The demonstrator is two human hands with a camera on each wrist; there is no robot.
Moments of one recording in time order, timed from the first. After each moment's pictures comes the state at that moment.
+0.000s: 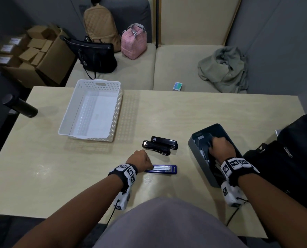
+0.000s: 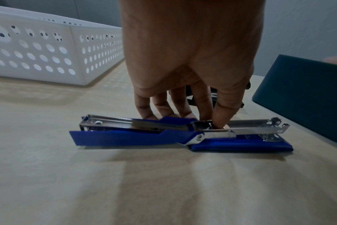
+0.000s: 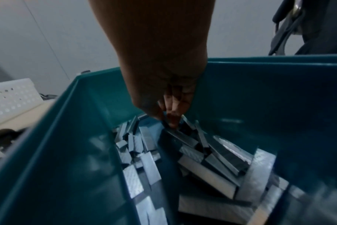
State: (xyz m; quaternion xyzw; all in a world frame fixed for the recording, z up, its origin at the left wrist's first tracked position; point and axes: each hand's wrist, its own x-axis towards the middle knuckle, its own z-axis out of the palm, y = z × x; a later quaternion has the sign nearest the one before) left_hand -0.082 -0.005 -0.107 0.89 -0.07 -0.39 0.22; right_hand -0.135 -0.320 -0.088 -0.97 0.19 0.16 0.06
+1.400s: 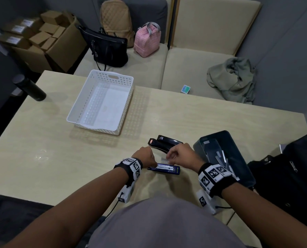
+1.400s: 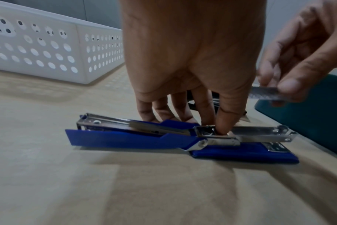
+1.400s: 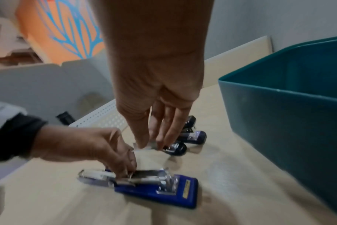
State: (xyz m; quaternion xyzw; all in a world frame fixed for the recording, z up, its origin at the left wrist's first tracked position) left_hand -0.077 -0.004 -0.115 0.90 -0.05 -0.39 0.21; right_hand -0.116 -0.186 -0.054 -0.89 0.01 0.28 0.36
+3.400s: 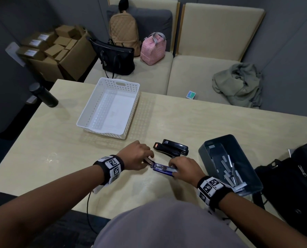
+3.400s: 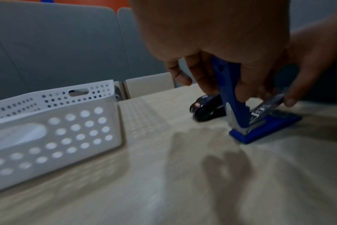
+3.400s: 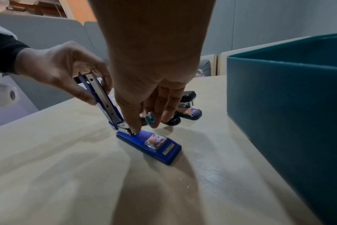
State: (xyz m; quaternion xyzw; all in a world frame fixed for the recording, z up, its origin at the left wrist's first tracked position) left_hand -0.063 0.064 -0.070 0.86 -0.49 -0.11 0.07; right_hand -0.142 -0.176 -0.084 -0.96 -0.12 0.20 0.17
